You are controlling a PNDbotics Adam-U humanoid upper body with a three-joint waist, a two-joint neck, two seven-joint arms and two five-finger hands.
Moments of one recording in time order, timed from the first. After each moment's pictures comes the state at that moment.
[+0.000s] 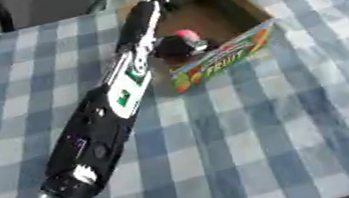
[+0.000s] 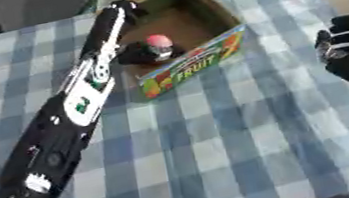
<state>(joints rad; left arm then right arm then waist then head) -0.98 0.11 -0.20 -1.07 -0.72 0.12 0.06 -0.40 -0.40 0.07 -1.58 -0.13 0.07 -0.31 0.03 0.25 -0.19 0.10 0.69</state>
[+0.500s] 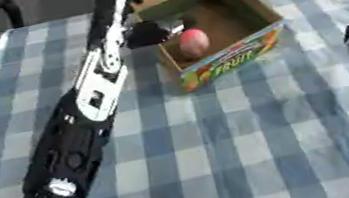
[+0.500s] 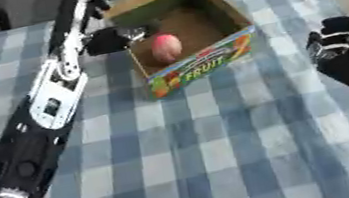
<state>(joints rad) -0.88 0.16 -0.12 -1.30 -0.56 0.13 0.16 -0.38 -0.40 0.06 -1.58 -0.13 0.06 -0.33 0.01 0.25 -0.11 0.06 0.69</state>
